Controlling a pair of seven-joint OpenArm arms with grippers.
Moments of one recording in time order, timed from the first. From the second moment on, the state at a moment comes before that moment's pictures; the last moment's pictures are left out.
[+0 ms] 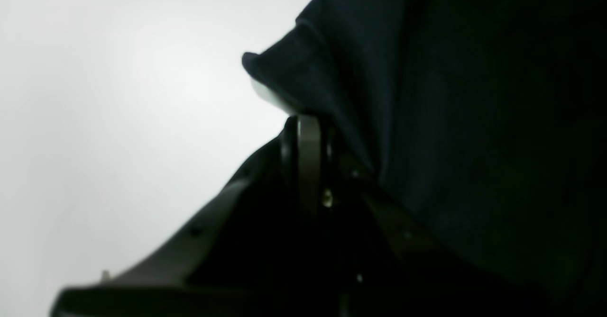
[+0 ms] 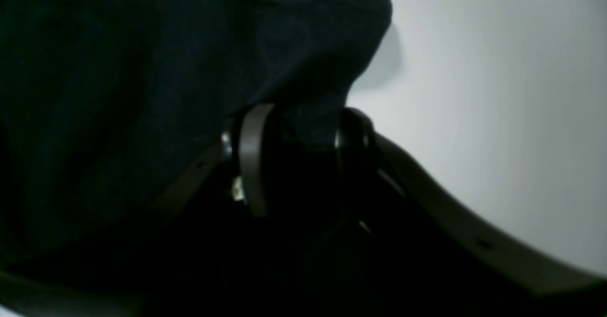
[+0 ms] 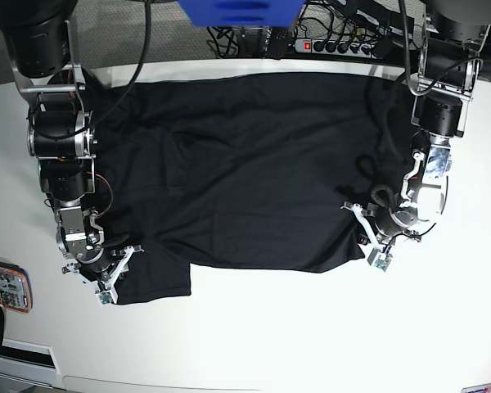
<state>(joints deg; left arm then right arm) -16.7 -23.6 14.9 58.8 -18.9 -21.8 26.1 39.5 15.9 -5.3 19.8 -6.7 19.5 -8.5</state>
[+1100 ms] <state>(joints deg) -16.9 -23.5 14.9 58.9 -18.9 -21.8 26.4 31.5 13.3 -5.0 43.4 -7.0 20.4 -18.8</state>
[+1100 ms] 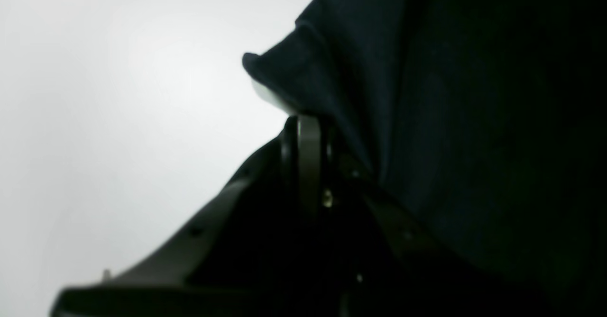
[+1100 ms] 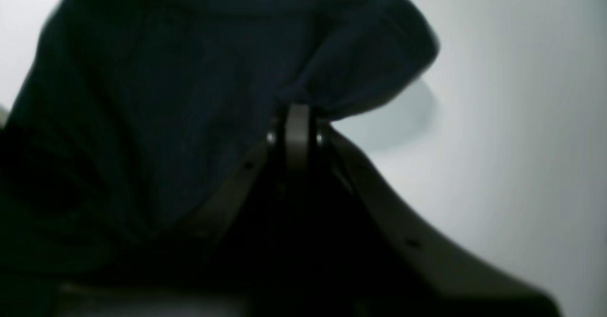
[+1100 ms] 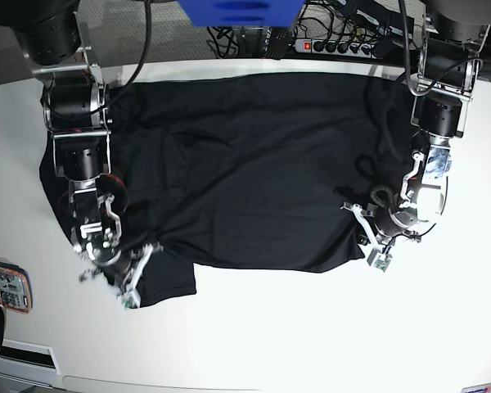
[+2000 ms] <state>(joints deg) -2.2 -22.5 -1.2 76.6 -17.7 -21.9 28.2 15.9 13.5 3.5 66.0 -6.7 19.9 -18.1</state>
